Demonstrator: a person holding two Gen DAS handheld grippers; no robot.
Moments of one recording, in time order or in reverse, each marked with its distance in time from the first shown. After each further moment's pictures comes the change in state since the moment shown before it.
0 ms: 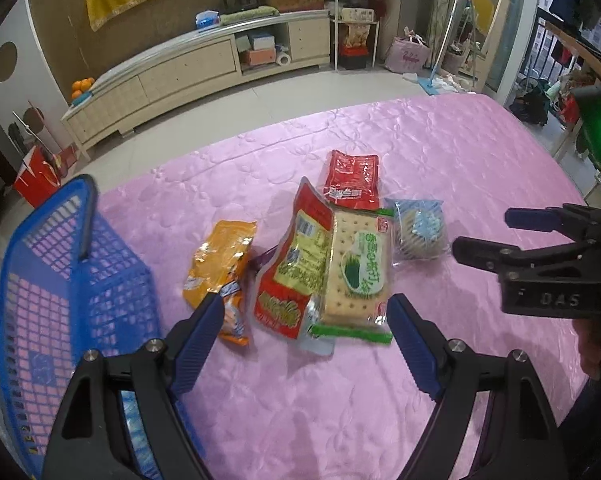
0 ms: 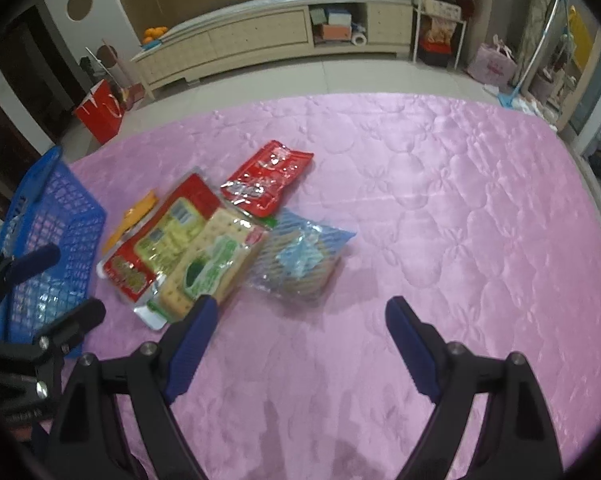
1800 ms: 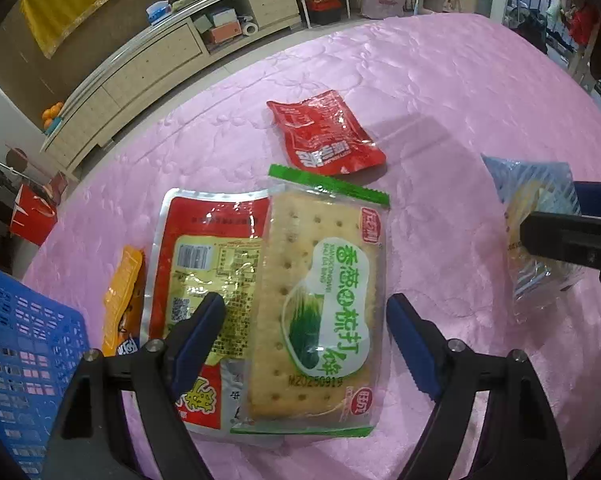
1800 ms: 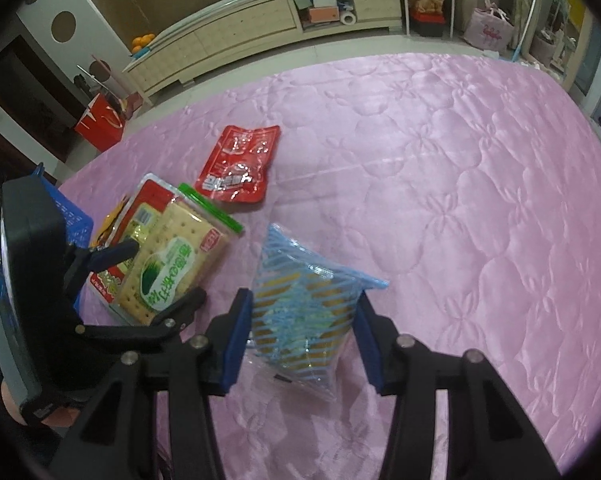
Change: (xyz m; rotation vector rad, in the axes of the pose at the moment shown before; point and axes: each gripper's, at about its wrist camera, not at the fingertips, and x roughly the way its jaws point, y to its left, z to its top) left arm 0.097 -0.067 0.016 0.175 0.128 0.066; right arm -0.006 -0.057 -0.021 0.092 0.040 0.079
